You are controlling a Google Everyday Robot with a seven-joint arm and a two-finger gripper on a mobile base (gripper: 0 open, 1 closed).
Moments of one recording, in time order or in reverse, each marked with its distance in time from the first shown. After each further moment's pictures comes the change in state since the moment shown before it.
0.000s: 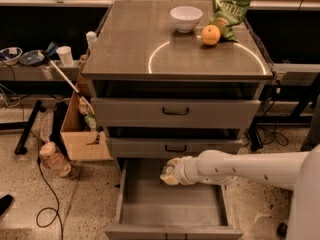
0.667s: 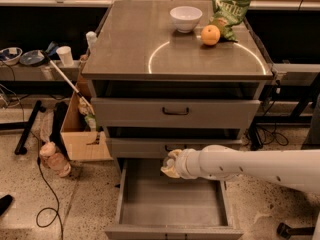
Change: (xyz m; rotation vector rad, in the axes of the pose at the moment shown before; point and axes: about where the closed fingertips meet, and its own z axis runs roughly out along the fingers) arm -0.040 -0.007 -0.049 0.082 -0.020 -0.064
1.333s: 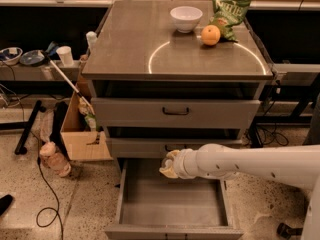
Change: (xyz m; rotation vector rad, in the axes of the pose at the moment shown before) arm 0.000 0.002 0.006 -0.015 0.016 0.000
